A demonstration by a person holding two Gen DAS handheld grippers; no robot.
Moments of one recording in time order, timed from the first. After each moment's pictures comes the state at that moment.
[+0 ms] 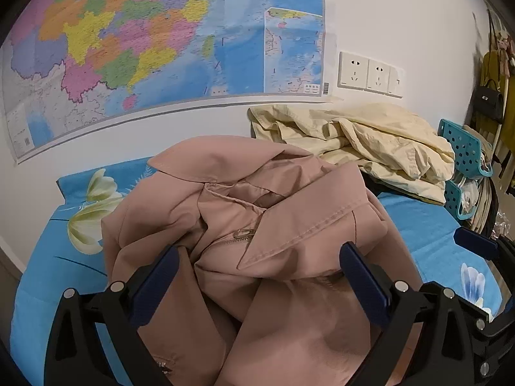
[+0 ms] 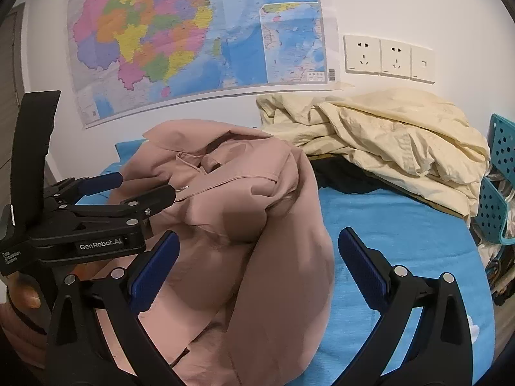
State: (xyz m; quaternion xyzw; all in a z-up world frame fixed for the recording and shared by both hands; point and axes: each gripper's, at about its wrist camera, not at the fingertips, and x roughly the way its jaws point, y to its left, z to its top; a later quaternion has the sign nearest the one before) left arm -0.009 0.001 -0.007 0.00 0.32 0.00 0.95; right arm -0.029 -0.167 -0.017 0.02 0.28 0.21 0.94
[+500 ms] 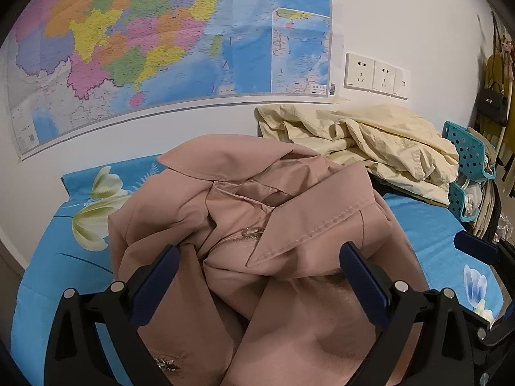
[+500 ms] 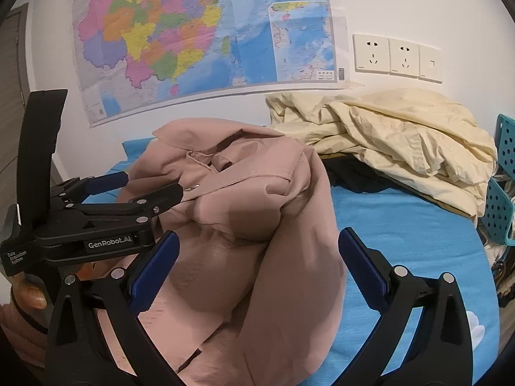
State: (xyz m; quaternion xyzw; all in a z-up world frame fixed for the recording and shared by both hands) left arm -0.011 0.007 -0.007 0.00 0.32 0.01 0.95; right arm -0.031 -0.159 -0.019 0.02 0.28 0.22 0.93
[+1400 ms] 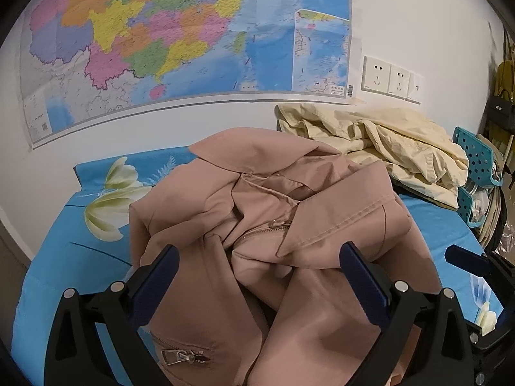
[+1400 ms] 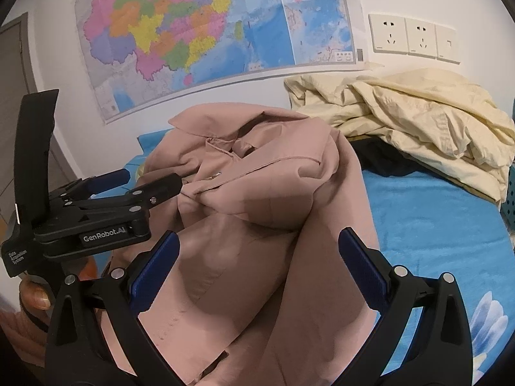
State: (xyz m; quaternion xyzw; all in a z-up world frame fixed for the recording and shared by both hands) left arm -0.020 0.029 -0.010 -0.01 0.32 0.03 0.95; right arm -0.025 -0.144 -0.029 0.04 0.31 0.26 0.91
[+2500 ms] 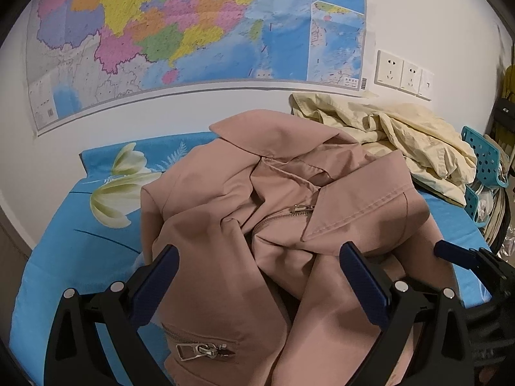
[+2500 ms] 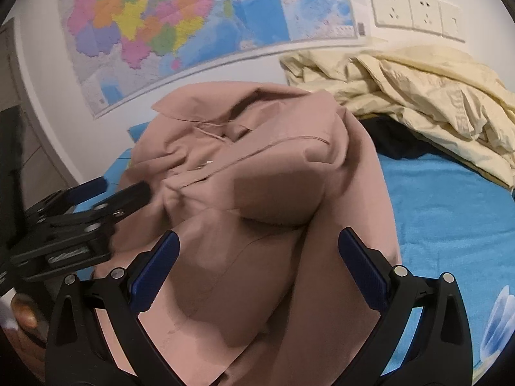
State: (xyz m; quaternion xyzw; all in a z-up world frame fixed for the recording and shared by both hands) left arm -0.022 0.049 -0.022 -0.02 0.33 0.05 0.94; right arm 0.007 -0.129 -0.051 0.06 0.35 0.25 0.90
